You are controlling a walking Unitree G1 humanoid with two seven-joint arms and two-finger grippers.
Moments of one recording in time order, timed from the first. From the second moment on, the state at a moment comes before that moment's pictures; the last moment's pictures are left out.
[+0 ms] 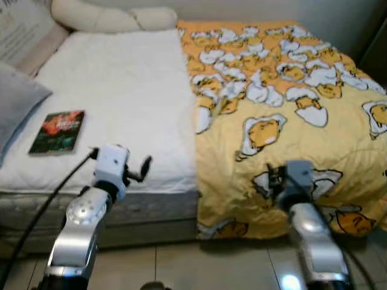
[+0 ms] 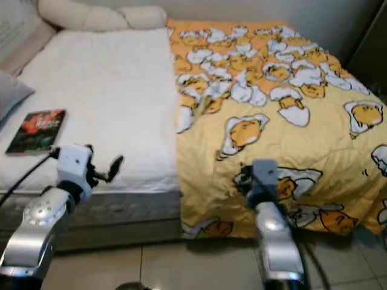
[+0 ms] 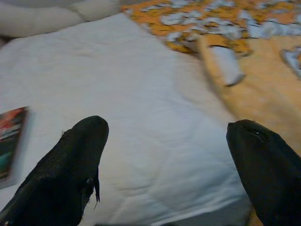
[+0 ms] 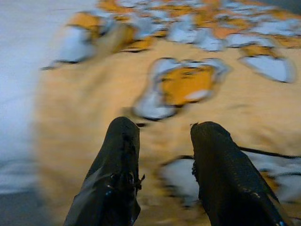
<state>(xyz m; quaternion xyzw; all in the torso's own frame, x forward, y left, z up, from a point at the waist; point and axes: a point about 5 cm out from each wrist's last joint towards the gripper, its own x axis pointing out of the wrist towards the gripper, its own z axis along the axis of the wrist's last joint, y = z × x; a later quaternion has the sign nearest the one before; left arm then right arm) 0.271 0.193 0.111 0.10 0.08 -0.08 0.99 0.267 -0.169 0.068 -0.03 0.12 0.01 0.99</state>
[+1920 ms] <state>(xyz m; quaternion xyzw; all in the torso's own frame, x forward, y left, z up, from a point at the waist) 0.299 0.214 0.067 0.04 0.19 -0.09 0.98 0.266 -0.183 0.086 -0.05 0.10 0.10 0.99</state>
